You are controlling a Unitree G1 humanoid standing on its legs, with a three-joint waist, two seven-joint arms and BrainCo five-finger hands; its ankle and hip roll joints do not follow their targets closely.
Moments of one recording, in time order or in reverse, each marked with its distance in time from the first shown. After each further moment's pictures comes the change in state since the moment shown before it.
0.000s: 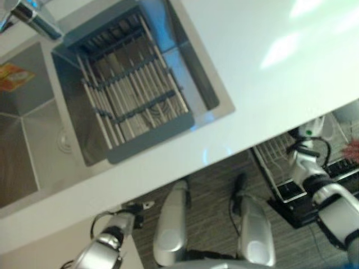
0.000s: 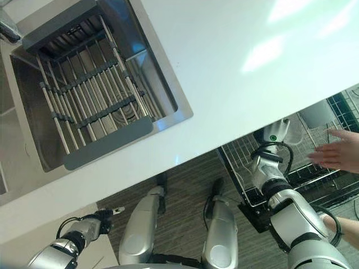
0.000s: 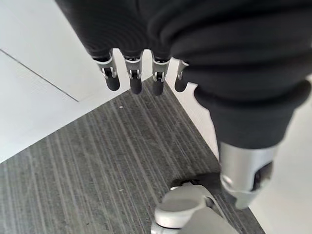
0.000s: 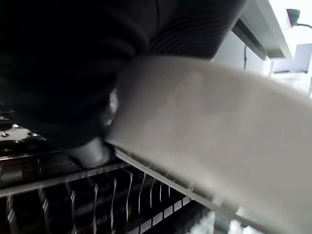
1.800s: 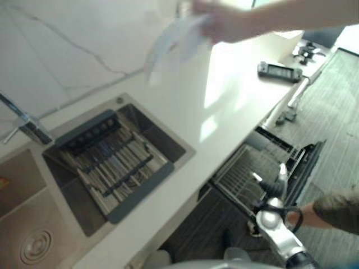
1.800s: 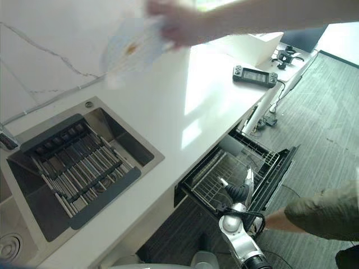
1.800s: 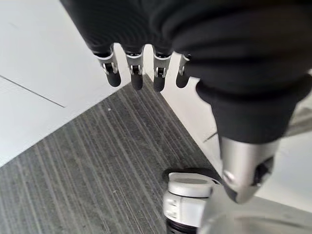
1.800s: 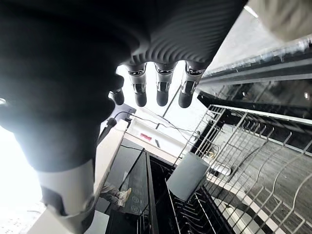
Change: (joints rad) left arm 0.434 -0.102 0.119 0.082 -0.075 -0.006 0.100; right arm 0.702 0.260 -0.234 -0.635 0.535 -0.420 -0.010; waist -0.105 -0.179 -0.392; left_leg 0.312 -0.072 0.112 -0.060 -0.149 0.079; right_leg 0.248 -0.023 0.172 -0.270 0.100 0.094
